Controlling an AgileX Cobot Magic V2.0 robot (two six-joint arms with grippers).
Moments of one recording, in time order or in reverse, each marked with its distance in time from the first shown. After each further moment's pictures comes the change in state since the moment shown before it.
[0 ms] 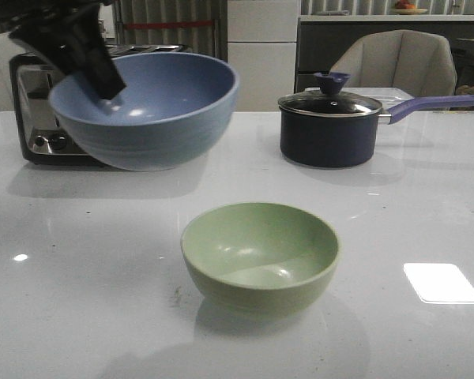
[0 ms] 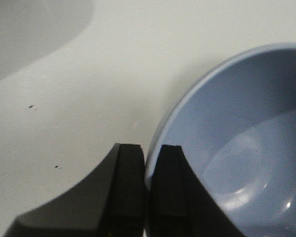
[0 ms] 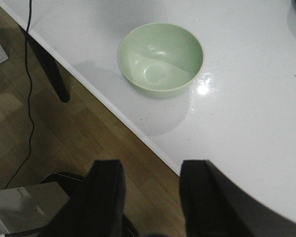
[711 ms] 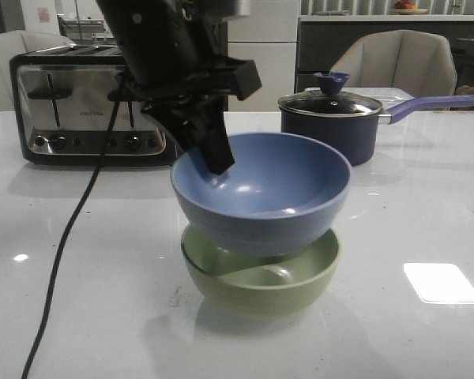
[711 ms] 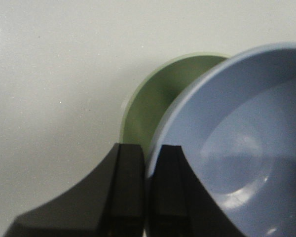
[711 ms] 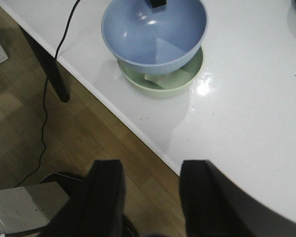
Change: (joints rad) left arm -0.166 0.276 -0.130 -0.017 -0.027 0.000; right arm 0.000 -0.002 0.000 0.000 0.000 0.000
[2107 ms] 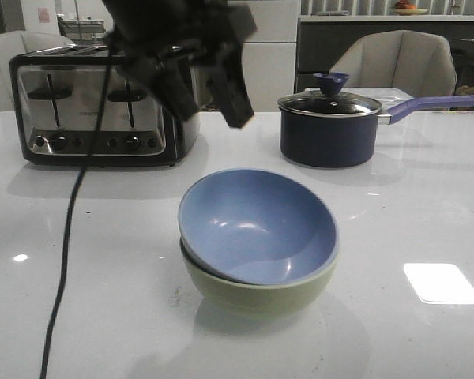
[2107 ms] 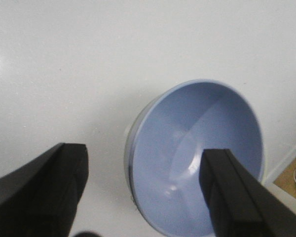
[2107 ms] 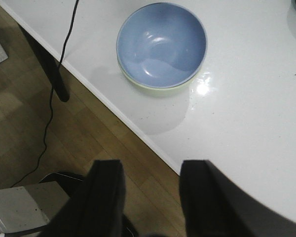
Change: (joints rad) left arm 0.016 -0.149 0.038 -0.024 -0.053 0.000; right arm 0.000 0.000 0.000 -0.002 0.002 0.000
